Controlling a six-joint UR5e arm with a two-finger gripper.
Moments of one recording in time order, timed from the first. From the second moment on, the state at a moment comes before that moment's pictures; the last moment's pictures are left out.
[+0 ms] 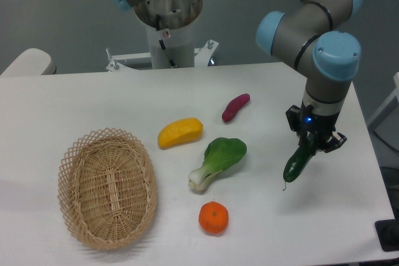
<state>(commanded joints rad) 2.71 -2.03 -1.48 -1.05 1.56 1.49</state>
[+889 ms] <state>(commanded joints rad) 2.64 -2.11 -1.52 -0.93 1.56 1.30</state>
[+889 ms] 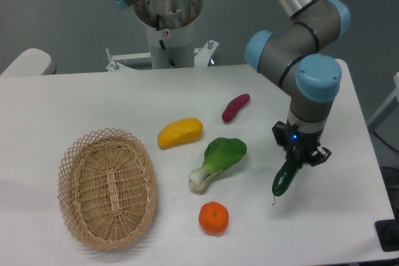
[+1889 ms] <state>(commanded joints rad) 2.60 -2.16 -1.57 -0.91 1.56 1.15</state>
